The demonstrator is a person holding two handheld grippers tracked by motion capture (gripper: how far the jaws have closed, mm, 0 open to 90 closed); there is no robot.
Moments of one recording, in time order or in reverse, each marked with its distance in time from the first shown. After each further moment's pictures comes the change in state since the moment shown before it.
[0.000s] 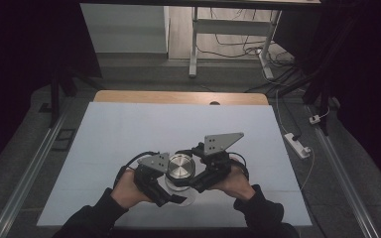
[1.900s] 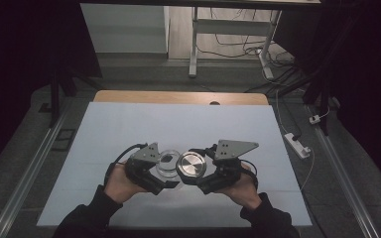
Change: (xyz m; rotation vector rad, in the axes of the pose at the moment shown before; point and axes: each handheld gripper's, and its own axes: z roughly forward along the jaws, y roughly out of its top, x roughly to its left) left arm 0.010 -0.007 -0.025 0.005 0.246 -0.062; right arm 0.015 -0.013 -0.020 -0.029 -0.195 0.019
